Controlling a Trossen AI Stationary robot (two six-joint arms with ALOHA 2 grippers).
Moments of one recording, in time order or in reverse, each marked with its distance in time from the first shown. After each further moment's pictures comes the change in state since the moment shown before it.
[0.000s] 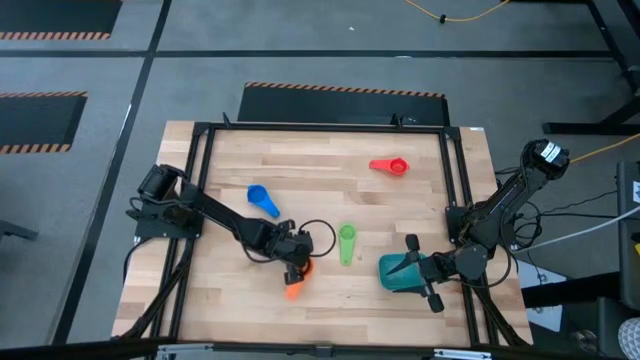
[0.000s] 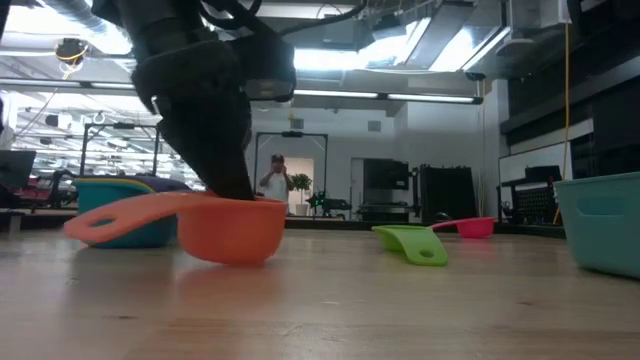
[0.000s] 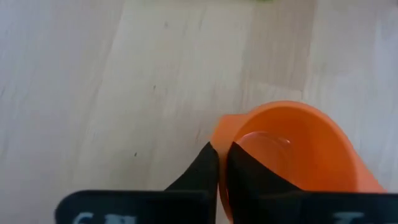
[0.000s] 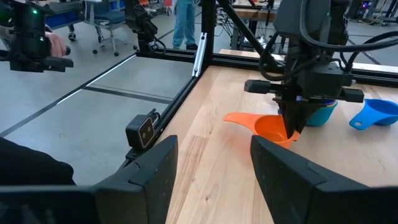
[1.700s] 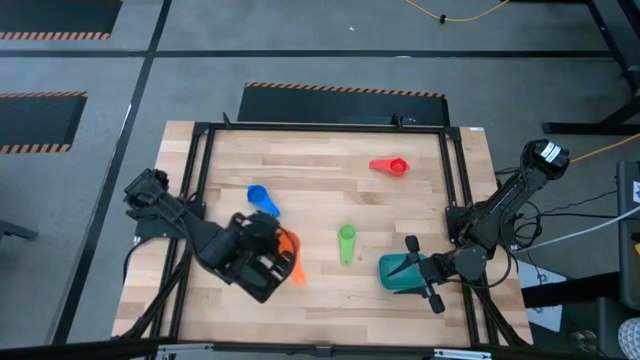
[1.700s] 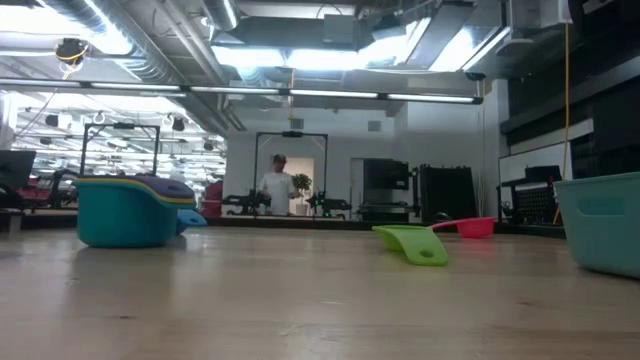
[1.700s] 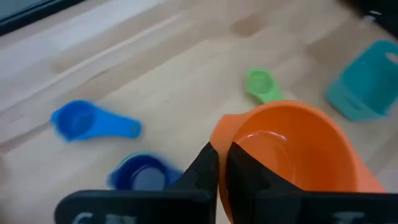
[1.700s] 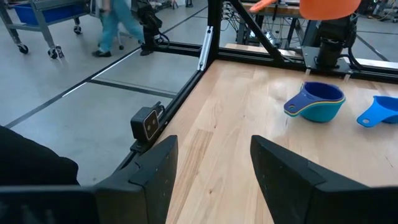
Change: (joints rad) left arm -0.259 -0.055 0.731 -1.155 -0.504 -1.007; right arm 0.000 0.000 0.000 -0.024 -0.027 0.000
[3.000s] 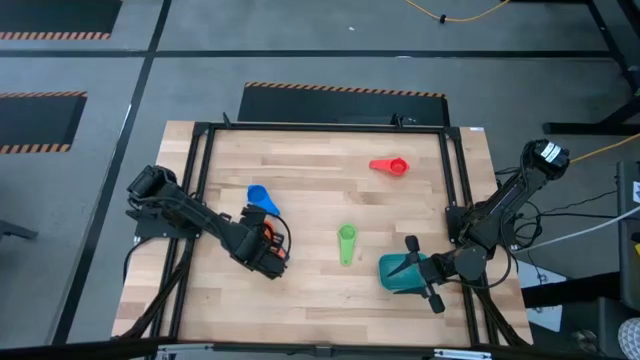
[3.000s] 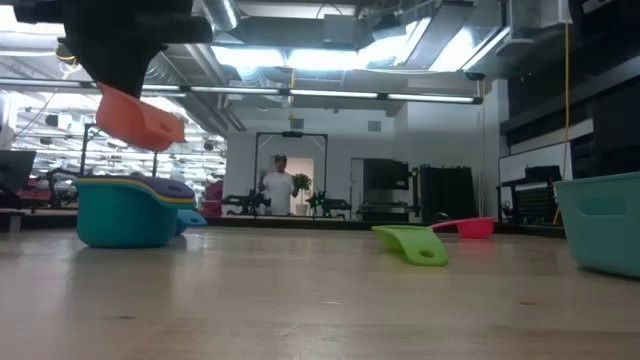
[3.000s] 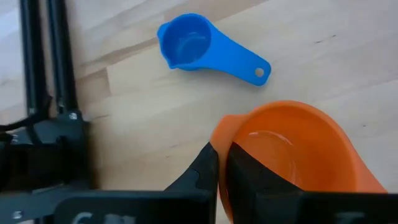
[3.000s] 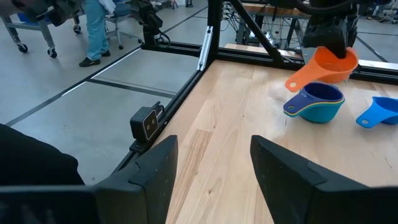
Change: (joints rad) left arm 0.122 0.000 -0.408 -0.052 0.255 -0.276; right arm 0.000 0.000 0.000 0.000 0.001 -0.005
